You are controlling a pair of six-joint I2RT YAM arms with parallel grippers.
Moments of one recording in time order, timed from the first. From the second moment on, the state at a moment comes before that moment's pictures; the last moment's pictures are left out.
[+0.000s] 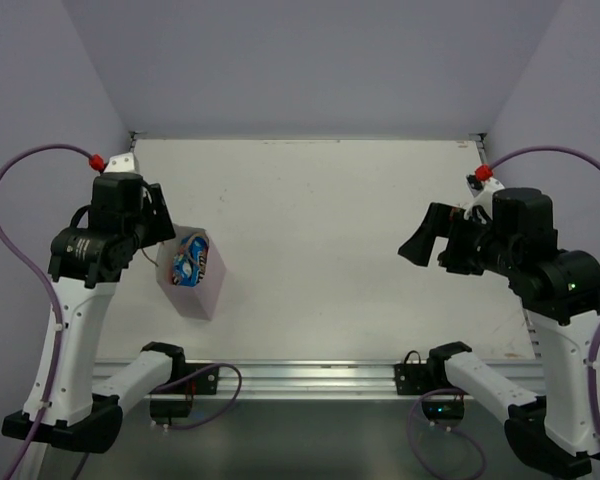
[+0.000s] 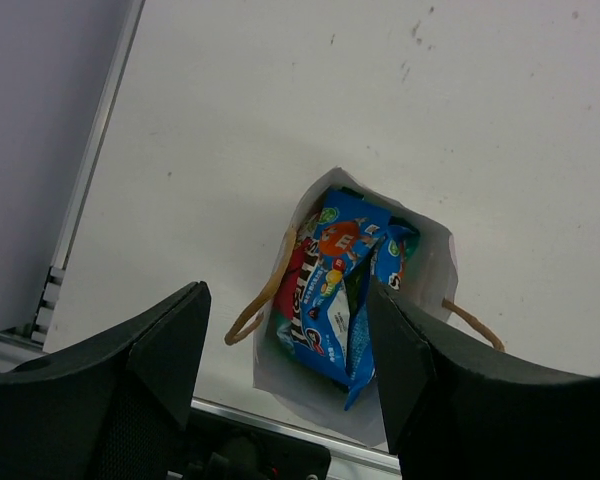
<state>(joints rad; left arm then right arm) -0.18 0.99 1.44 -1.20 -0.34 -0.36 0.27 0.94 1.59 -1.37 -0.20 0.47</state>
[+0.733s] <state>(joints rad) -0.18 1.04 1.36 -1.15 -0.25 -0.31 0.27 0.97 1.60 -1.37 -0.20 0.47</state>
